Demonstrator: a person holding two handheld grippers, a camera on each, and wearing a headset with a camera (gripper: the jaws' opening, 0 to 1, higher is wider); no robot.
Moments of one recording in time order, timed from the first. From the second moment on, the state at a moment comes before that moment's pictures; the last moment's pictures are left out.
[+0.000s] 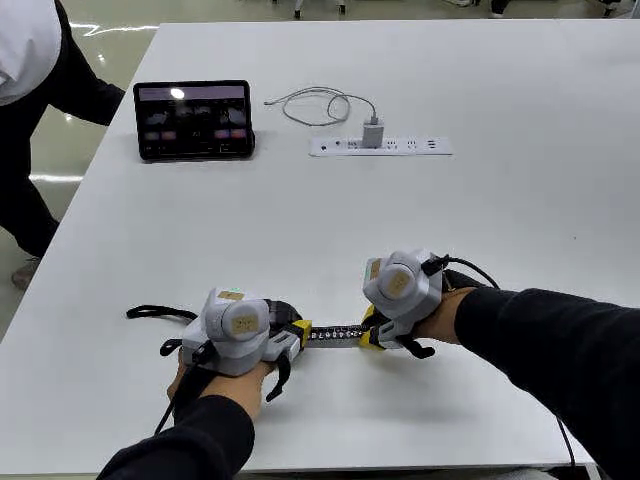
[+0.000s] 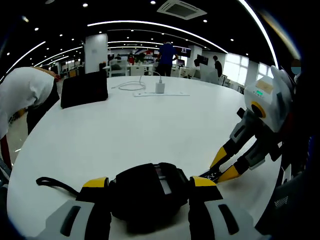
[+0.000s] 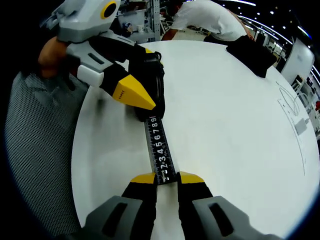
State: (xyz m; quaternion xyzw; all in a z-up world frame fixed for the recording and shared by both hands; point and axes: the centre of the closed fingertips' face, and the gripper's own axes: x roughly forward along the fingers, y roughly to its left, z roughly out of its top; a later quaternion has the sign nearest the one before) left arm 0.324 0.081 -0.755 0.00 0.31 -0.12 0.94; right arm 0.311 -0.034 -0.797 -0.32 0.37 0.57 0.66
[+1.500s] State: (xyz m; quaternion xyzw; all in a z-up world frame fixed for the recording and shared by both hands) left arm 0.325 0.081 -0.755 0.00 0.31 -0.12 0.94; right arm 0.309 0.005 -0.797 -0.30 0.34 0.59 0.66
